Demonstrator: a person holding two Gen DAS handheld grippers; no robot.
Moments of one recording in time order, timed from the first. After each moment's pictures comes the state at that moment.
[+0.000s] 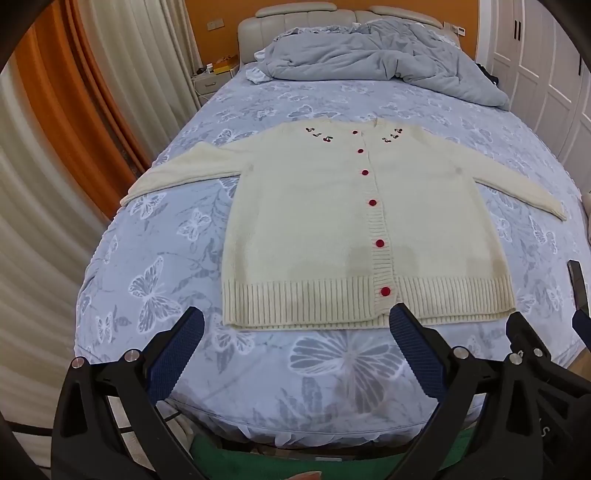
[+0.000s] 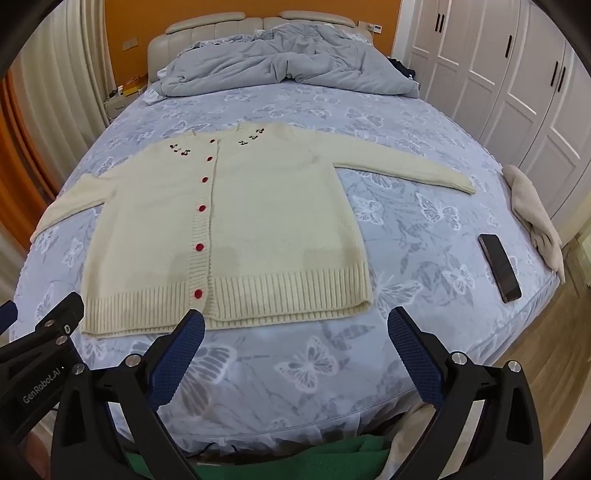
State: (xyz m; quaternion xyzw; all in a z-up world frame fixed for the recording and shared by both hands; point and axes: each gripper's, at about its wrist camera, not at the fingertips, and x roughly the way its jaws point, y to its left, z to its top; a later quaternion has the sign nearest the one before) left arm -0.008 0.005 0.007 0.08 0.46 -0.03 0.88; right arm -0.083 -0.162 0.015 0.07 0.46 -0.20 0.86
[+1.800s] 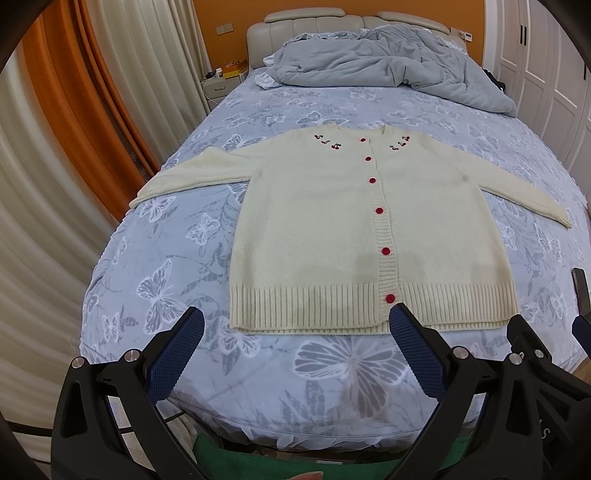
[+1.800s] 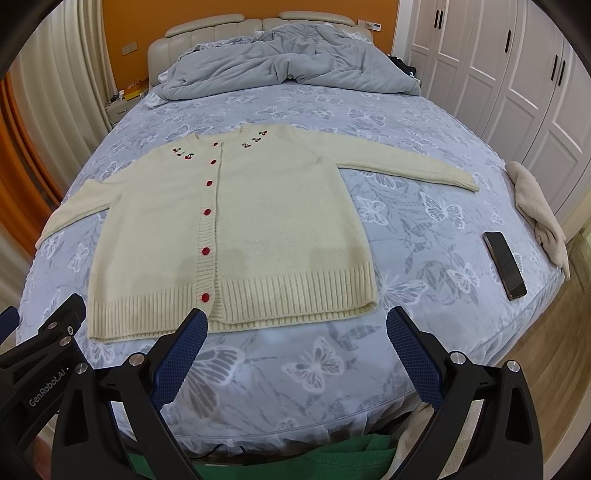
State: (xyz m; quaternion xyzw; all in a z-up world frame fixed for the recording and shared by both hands) left arm -0.007 0.008 0.014 0.08 0.45 -0.02 0.89; right arm -0.081 -0.157 0.017 0.08 0.46 -0.19 0.86
